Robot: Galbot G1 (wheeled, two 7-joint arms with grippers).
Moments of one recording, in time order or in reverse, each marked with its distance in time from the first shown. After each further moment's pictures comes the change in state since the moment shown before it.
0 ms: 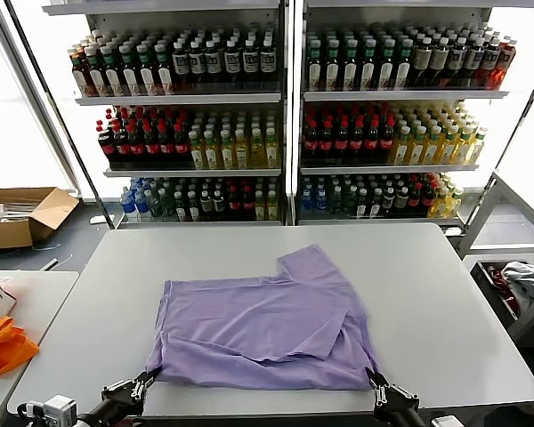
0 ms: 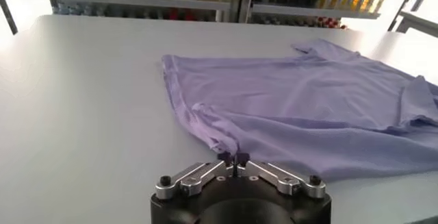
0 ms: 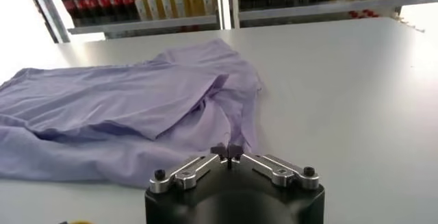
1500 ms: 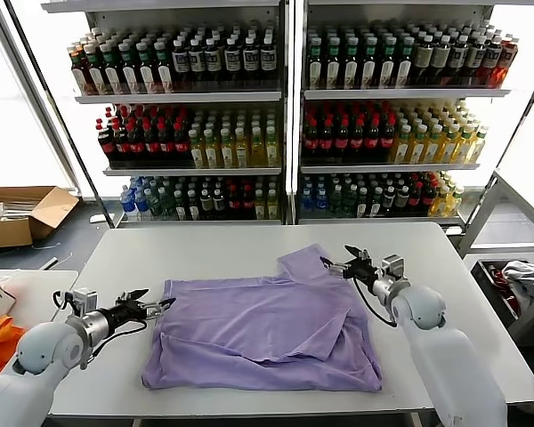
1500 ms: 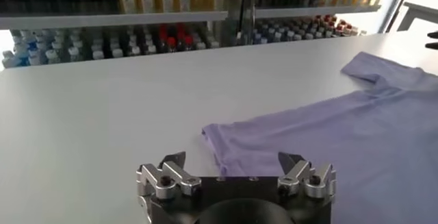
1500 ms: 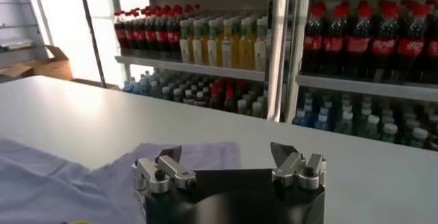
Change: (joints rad) left arm -0.792 0.351 0.455 0.625 -0.212 -0.023 0.047; right arm 1.256 0.025 -0.371 -1.041 -0.007 -0.055 -0.368
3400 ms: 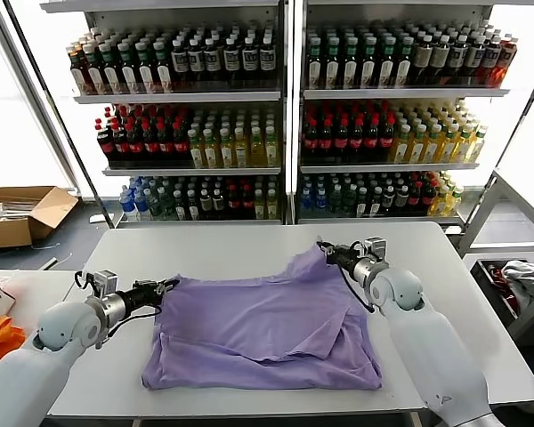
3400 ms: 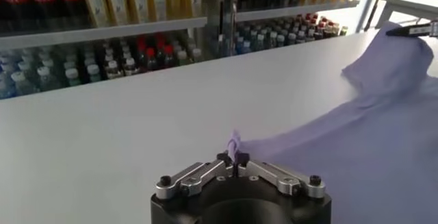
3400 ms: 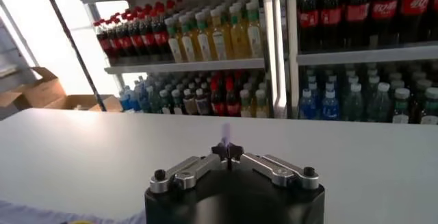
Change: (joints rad) left arm -0.084 0.038 0.096 -0.032 -0.004 -0.011 -0.013; right arm -0.135 -0.067 0.008 0.329 0.272 -0.146 0.232
